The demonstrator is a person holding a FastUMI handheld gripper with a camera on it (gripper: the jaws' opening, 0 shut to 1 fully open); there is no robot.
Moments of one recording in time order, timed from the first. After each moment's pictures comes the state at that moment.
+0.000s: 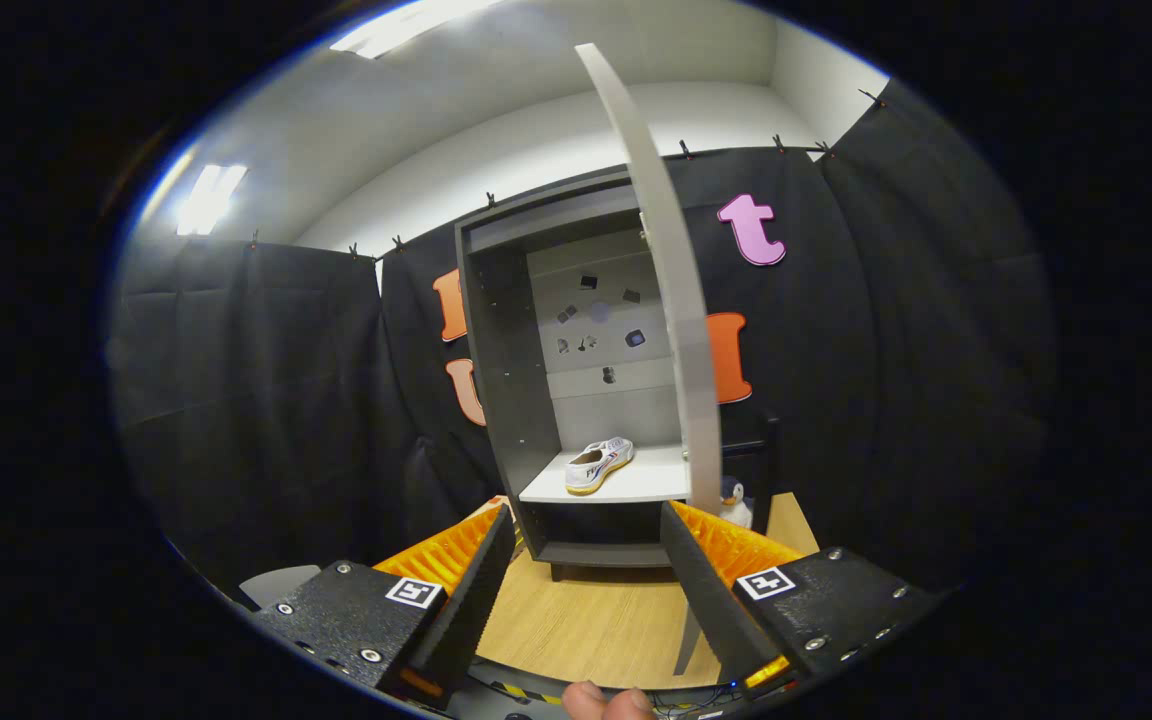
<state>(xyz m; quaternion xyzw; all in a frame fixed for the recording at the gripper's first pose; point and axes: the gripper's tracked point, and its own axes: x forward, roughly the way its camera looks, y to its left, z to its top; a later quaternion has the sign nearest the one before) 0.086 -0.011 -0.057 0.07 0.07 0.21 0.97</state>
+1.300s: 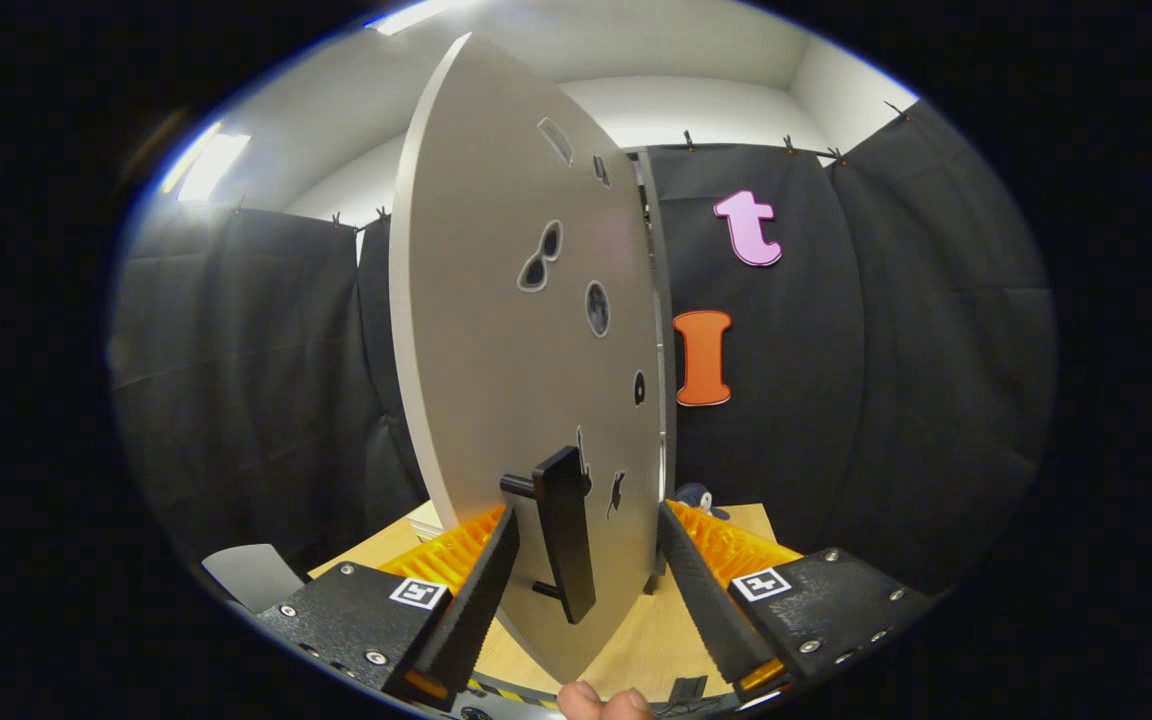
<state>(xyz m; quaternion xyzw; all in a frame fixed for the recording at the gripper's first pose) 0.153 0.007 -0.070 0.01 0.08 0.18 0.98</state>
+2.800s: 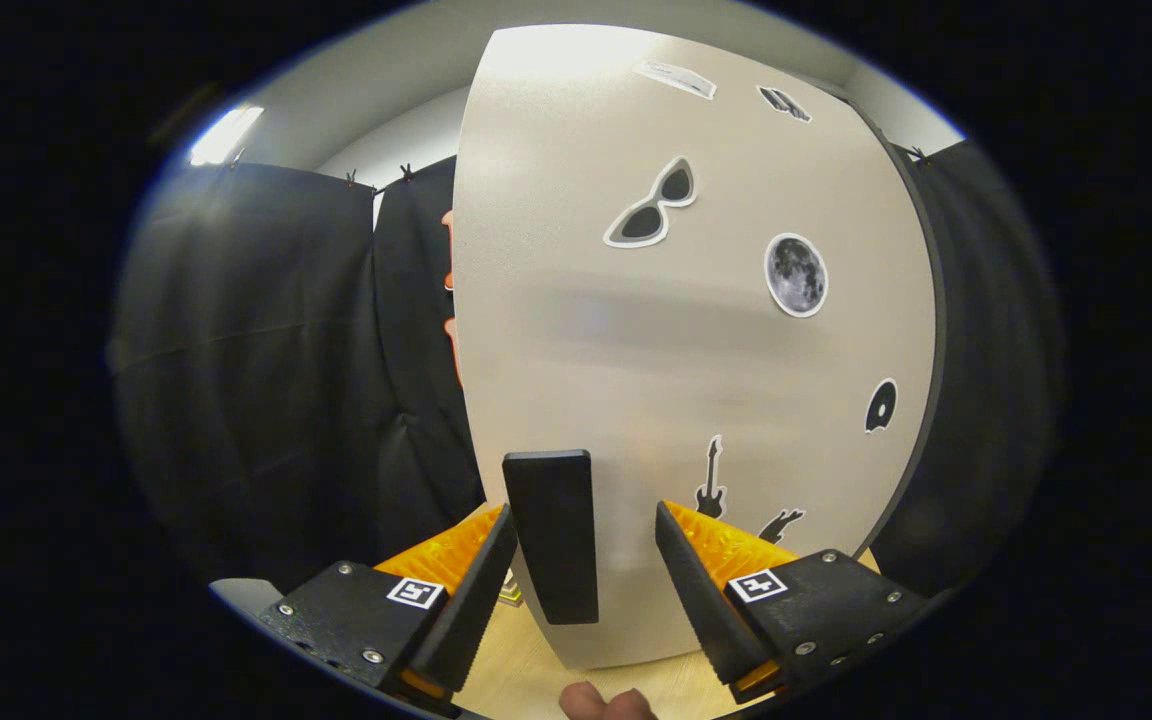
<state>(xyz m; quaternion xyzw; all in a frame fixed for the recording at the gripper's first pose) 0.260 0.245 -0.097 -0.01 0.11 0.20 0.97</state>
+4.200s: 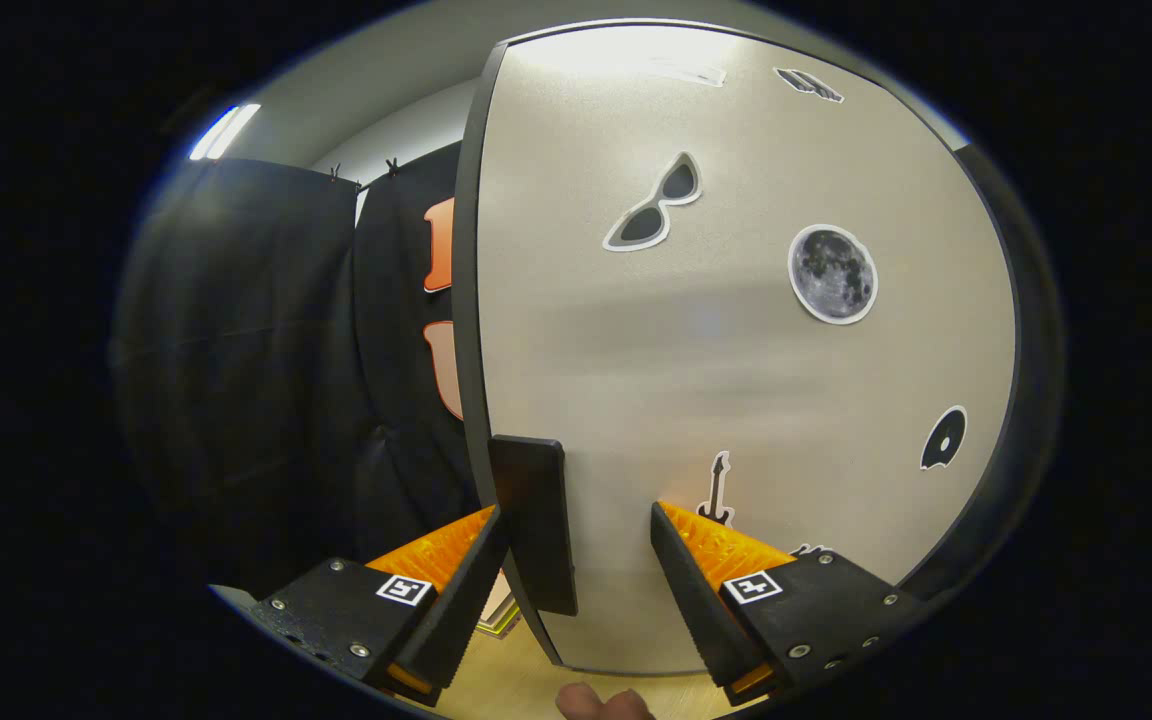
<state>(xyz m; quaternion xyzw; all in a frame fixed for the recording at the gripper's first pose) 0.285 0.248 -0.097 -0.01 0.11 0.19 0.98</state>
